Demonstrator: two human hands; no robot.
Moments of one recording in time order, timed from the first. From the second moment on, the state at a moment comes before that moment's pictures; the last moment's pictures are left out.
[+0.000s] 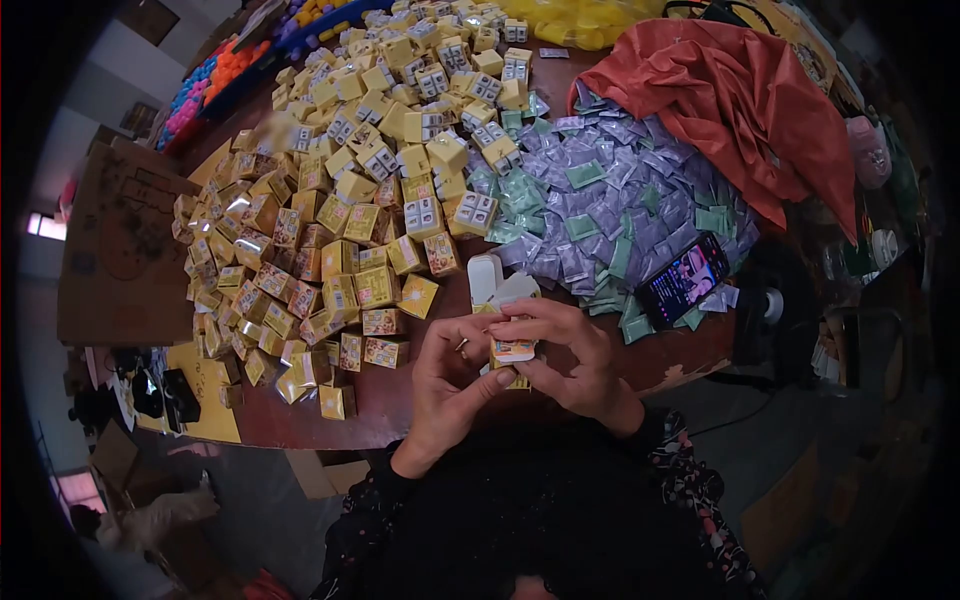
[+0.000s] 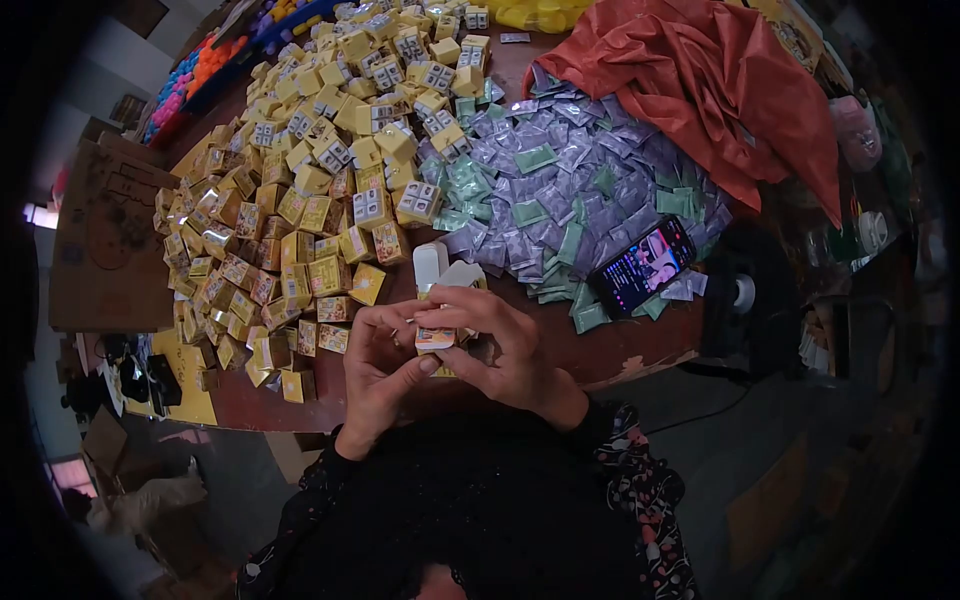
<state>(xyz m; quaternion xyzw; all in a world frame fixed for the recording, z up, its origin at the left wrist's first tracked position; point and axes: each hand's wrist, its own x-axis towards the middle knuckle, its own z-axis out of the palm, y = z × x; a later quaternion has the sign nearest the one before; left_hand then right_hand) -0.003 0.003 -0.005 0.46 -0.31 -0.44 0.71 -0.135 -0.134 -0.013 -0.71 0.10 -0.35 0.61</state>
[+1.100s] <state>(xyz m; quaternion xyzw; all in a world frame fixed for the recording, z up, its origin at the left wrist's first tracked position) -0.005 0.001 -0.004 0.50 -0.31 -0.49 0.65 -0.142 -0.149 -0.023 -0.63 0.16 -0.26 0.72</state>
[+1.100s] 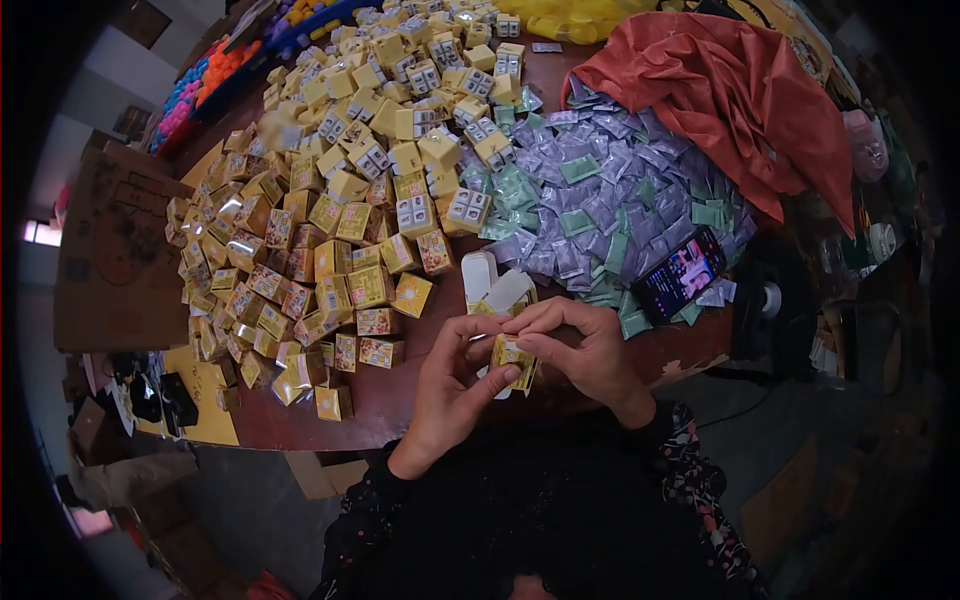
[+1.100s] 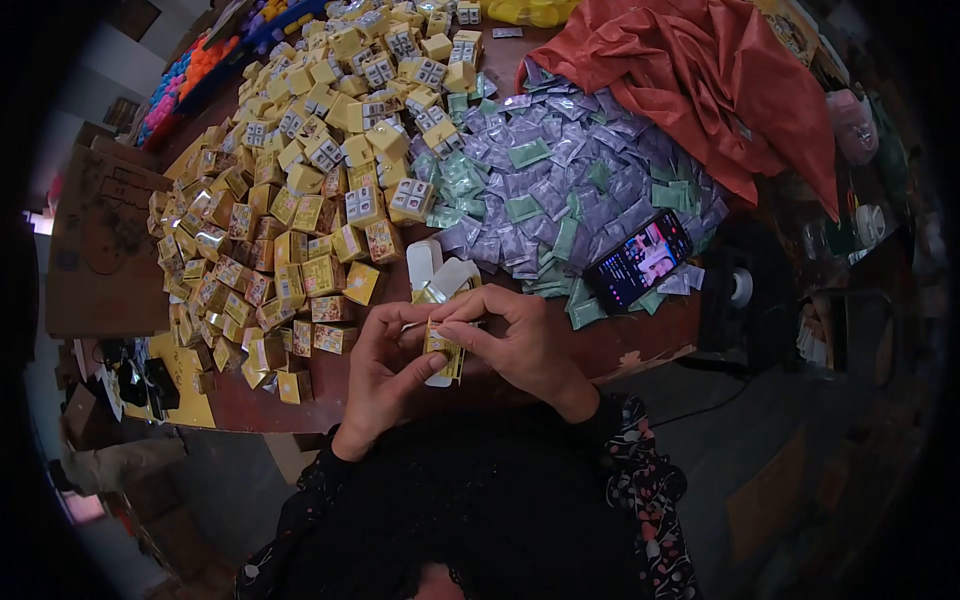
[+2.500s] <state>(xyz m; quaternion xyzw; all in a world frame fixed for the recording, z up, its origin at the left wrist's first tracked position) 0.001 -0.003 -0.006 0.46 -0.25 -0.41 0.74 -0.149 -0.138 -0.026 -0.65 0.16 -0.27 0.69</state>
